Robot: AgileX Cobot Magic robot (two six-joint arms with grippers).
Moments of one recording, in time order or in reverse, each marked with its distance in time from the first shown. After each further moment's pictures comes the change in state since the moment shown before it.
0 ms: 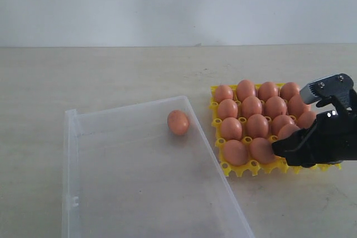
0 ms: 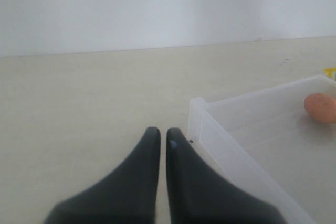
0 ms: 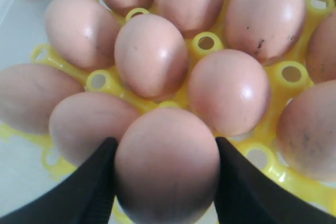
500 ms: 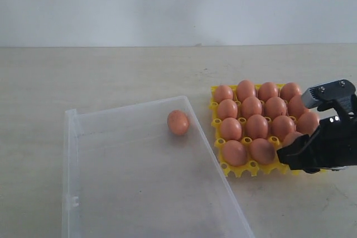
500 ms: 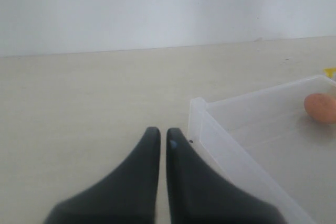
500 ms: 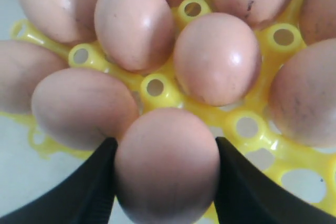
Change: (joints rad) left arm 0.000 0.000 0.000 0.000 0.000 0.000; right arm 0.000 -0.004 0.000 -0.127 0.047 0.161
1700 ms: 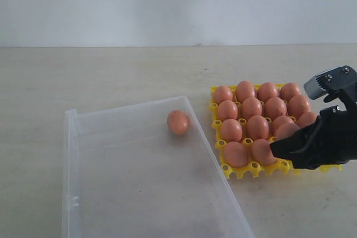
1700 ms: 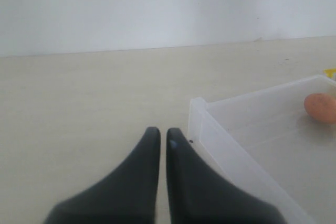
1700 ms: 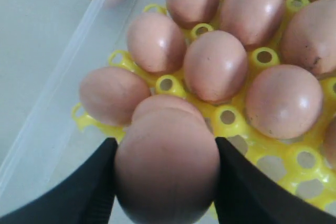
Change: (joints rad) left arm 0.000 0.000 0.000 0.000 0.000 0.000; right arm -0.002 -0.133 0.000 -0.159 -0.146 0.118
